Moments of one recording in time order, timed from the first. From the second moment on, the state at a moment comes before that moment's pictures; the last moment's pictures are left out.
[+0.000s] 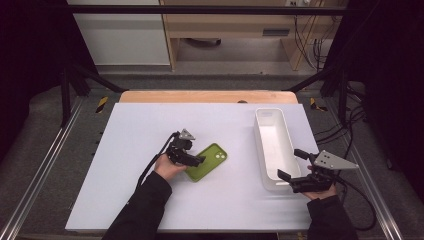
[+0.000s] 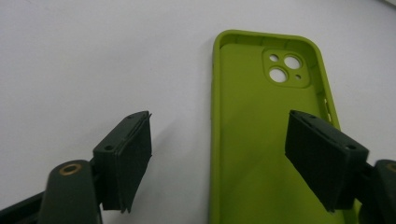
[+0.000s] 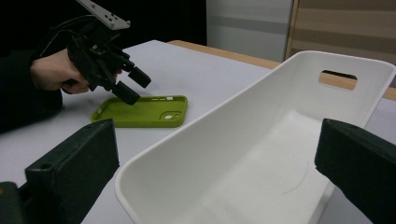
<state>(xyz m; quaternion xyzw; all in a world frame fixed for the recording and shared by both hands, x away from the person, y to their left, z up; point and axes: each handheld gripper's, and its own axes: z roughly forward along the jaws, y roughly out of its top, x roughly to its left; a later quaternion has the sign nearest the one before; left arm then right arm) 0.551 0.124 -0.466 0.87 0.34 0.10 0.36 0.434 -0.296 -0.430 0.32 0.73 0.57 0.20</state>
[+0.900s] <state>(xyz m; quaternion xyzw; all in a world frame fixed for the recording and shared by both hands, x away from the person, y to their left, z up) 0.552 0.128 -0.470 0.87 0.34 0.08 0.35 0.434 -0.296 -0.430 0.32 0.72 0.58 0.20</state>
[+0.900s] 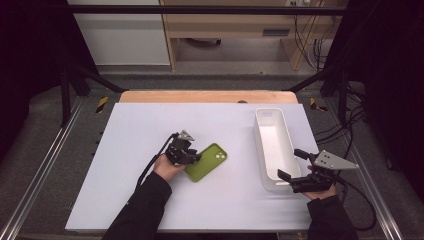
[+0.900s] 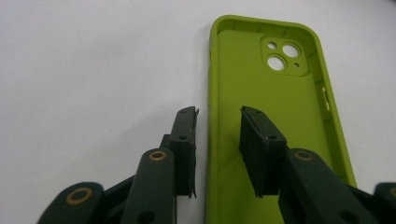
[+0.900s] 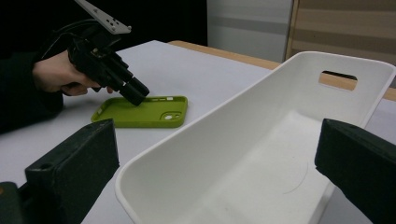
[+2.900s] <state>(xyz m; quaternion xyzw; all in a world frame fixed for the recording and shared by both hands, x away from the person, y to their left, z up) 0.549 0.132 -0.464 0.86 0.36 0.09 0.36 0.434 -0.296 -0.430 0.32 0.72 0.58 0.20</state>
